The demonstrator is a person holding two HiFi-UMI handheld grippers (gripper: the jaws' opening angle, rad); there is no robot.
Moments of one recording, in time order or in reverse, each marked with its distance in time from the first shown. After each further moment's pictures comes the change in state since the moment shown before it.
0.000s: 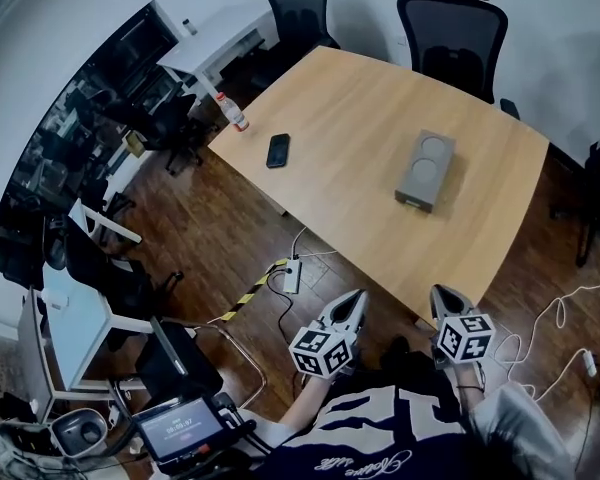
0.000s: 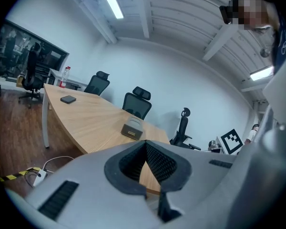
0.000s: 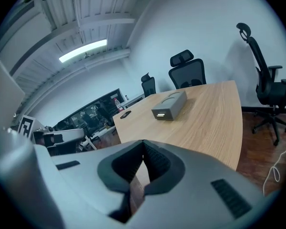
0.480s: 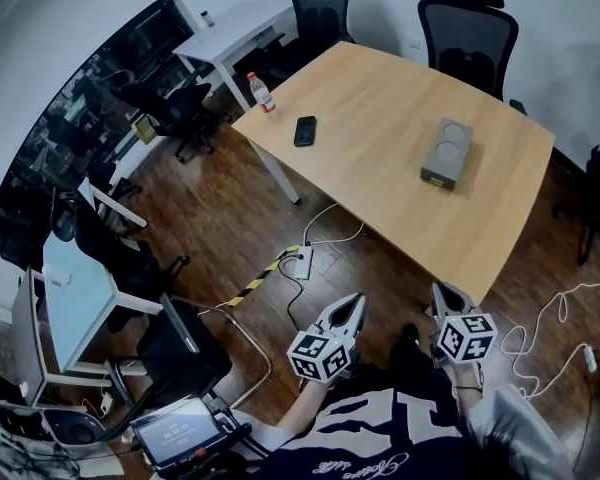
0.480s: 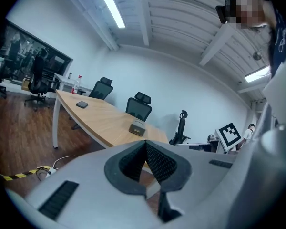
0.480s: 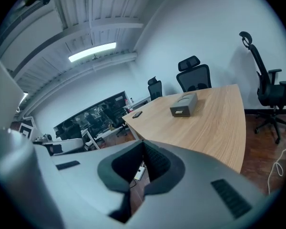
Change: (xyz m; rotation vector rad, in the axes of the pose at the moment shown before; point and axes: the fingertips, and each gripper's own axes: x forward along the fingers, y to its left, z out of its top) left arm -0.131 0.012 -0.022 0.022 -0.039 0.001; right arm -0.041 0.108 -0.039 -0.031 -0.062 0.019
